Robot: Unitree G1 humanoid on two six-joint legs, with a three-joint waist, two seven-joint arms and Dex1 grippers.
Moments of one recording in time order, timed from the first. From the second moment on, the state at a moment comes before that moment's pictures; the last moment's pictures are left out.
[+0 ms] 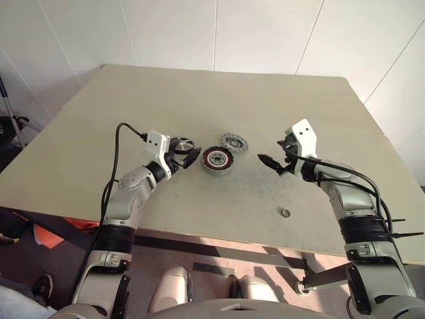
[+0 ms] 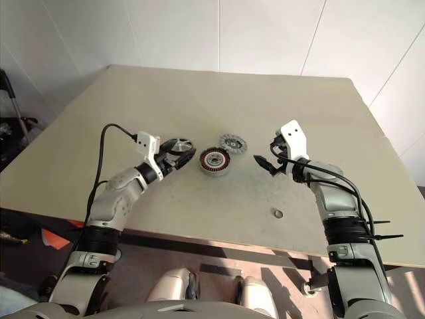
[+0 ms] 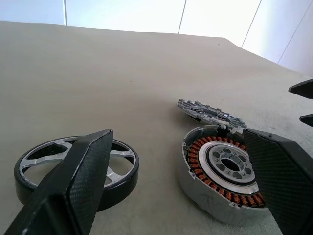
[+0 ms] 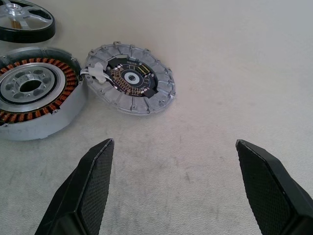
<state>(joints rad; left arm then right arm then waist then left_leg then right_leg) -0.39 0.19 0.03 0.18 -0.33 0.28 -0.56 -0.44 -0.50 -0.03 0.24 0.16 0.38 0.68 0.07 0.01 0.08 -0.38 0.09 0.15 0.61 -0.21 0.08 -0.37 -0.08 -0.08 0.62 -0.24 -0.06</state>
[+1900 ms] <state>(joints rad) -0.29 0.26 0.00 0.09 -0.33 0.31 -0.60 -0.84 -0.46 0.52 0.48 -0.19 -0.01 1.14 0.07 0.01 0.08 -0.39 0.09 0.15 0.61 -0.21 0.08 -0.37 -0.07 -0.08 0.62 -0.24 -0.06</state>
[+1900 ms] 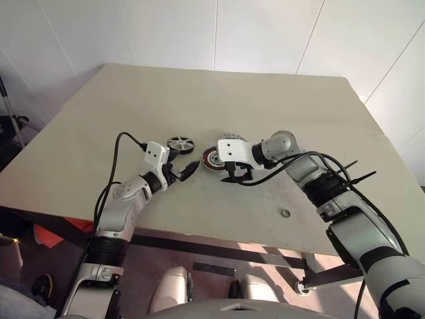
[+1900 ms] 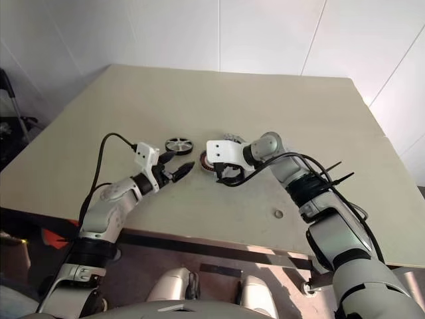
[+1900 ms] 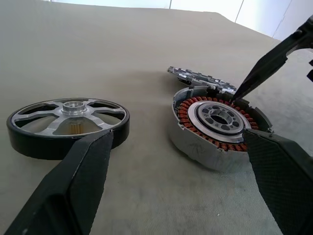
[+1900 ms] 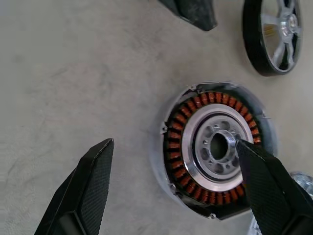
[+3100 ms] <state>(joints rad) -0.25 0.24 -0.01 0.05 -0.33 0.33 -0.58 -0.90 -0.43 0.51 0.66 -0.24 -0.11 1.19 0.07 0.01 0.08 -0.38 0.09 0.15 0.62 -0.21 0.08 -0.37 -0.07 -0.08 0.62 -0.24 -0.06</state>
